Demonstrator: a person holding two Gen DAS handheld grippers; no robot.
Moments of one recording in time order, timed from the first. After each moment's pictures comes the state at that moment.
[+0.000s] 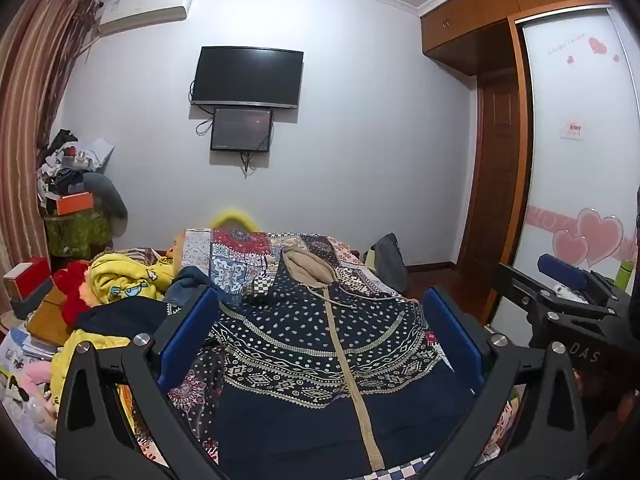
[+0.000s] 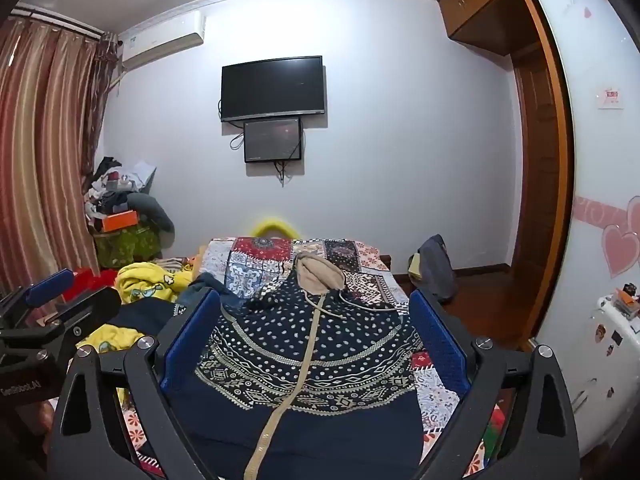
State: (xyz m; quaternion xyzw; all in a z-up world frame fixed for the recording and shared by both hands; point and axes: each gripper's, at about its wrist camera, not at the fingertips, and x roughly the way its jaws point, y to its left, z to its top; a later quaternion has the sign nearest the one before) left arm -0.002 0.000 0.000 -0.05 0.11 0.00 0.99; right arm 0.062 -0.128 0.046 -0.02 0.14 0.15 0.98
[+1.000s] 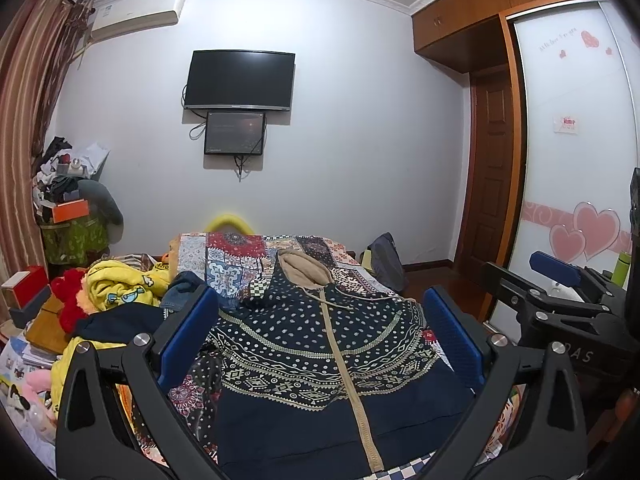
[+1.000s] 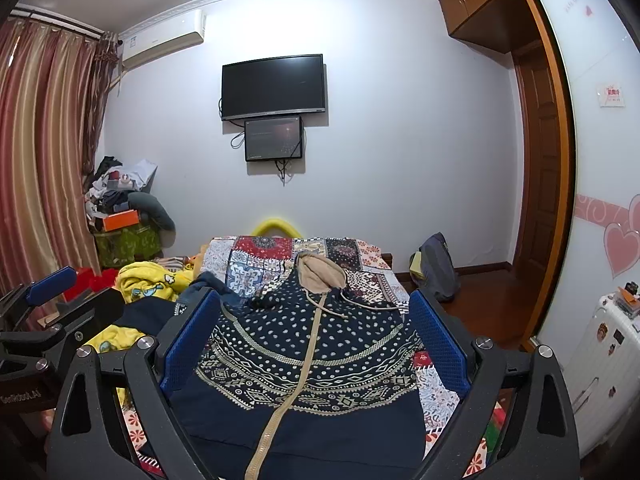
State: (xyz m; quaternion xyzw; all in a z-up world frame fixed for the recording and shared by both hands) left arm 0.003 -0.005 0.002 -0.03 0.11 -0.01 0.99; right arm 0.064 -0.128 0.040 -0.01 0.14 0.16 0.98
